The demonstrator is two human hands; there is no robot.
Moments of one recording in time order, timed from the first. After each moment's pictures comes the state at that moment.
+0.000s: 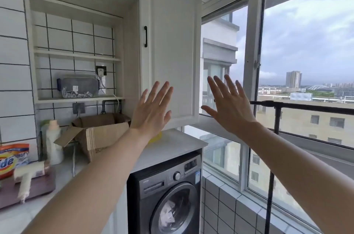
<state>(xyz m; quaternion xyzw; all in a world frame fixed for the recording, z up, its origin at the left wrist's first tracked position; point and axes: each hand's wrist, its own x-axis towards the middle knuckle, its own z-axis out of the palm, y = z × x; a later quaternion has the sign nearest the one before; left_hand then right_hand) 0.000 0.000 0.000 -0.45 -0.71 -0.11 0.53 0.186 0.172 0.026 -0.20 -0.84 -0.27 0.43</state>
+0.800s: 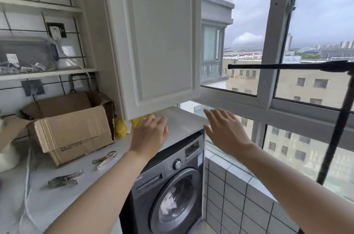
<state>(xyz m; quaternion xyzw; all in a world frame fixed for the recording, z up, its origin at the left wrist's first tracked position) -0.210 0.175 -0.155 -0.52 -0.73 -0.16 0.41 -0.019 0.339 -0.137 -0.19 -0.90 -0.20 0.35</state>
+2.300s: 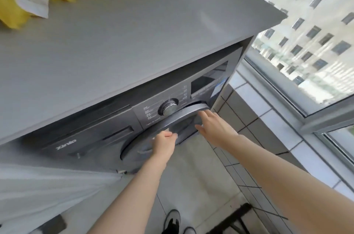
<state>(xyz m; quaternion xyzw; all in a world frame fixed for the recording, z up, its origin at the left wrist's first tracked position) -0.333 0.442 -0.582 0.06 -0.81 -0.45 -0.37 -0.267 0.605 -0.555 -0.16 -0.97 0.16 -0.13</state>
